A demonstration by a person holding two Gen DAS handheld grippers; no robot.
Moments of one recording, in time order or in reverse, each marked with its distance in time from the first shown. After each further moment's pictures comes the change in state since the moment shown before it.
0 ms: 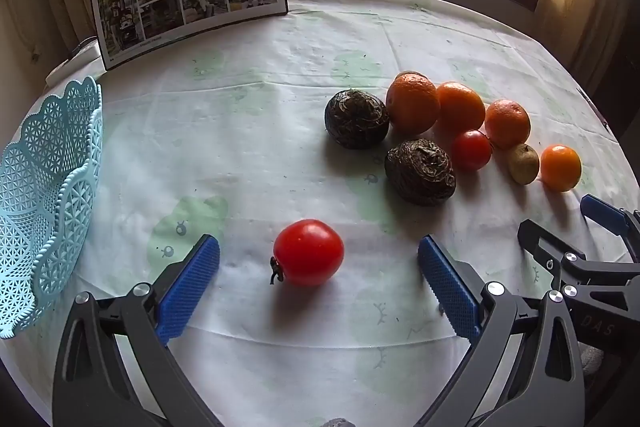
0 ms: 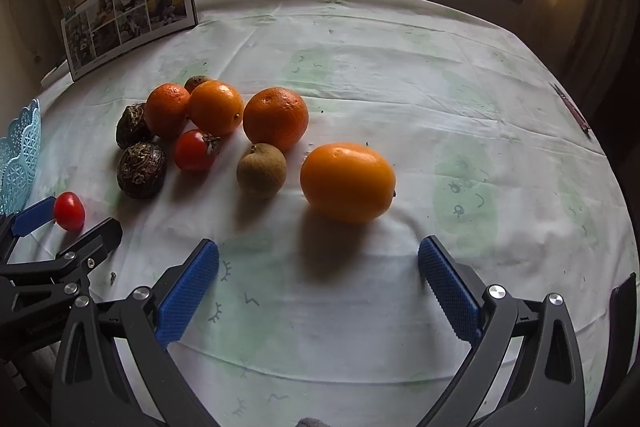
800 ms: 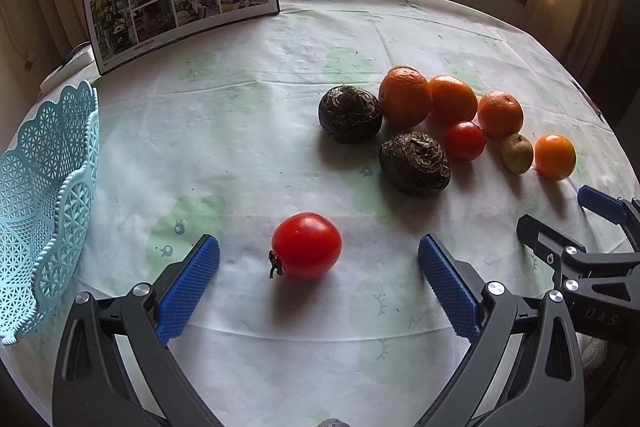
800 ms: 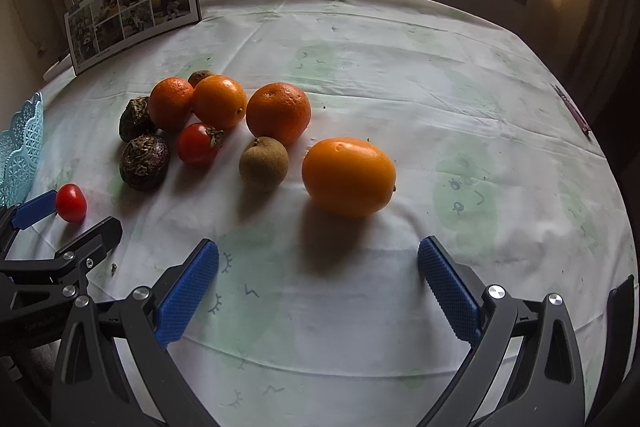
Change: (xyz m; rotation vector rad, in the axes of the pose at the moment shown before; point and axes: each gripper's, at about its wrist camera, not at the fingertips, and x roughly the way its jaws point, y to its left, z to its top) left arm -0.006 0.003 0.001 0.035 0.015 -0.015; right arm 0.000 0.003 0.000 -0.013 0.014 0.002
